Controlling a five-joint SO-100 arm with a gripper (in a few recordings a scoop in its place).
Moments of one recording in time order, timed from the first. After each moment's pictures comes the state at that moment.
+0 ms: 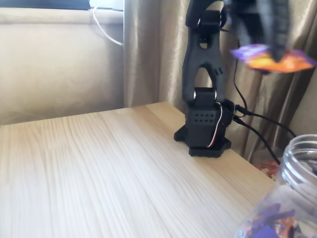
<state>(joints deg) -72.9 122.2 75.7 88.4 -0.8</state>
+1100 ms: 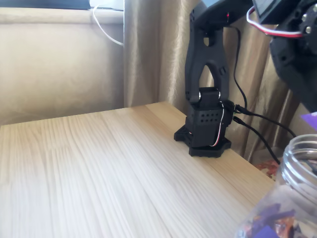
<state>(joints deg) -77.3 114.6 87.7 73.1 2.6</state>
